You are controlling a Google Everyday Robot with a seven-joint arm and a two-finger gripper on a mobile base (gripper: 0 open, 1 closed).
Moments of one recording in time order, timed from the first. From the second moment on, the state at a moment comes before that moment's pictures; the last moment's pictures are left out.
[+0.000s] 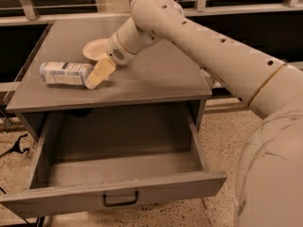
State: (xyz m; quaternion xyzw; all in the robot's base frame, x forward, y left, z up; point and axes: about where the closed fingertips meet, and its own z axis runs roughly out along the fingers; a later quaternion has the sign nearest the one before) arm 0.686 0.142 0.870 -0.56 0.73 0.20 0.34
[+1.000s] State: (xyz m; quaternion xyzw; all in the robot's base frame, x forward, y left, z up) arm 0.690 0.147 0.879 -0.56 0.72 0.21 0.35
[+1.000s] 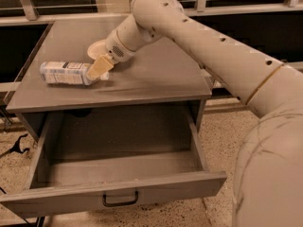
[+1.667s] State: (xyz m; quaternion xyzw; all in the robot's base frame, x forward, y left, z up) arm 0.691 0.155 0.895 -0.57 0.70 0.20 0.36
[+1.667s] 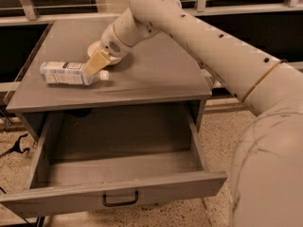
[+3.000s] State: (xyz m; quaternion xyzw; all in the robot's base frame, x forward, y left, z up) arm 0.673 0.195 0.871 -0.58 0.69 0.26 0.35
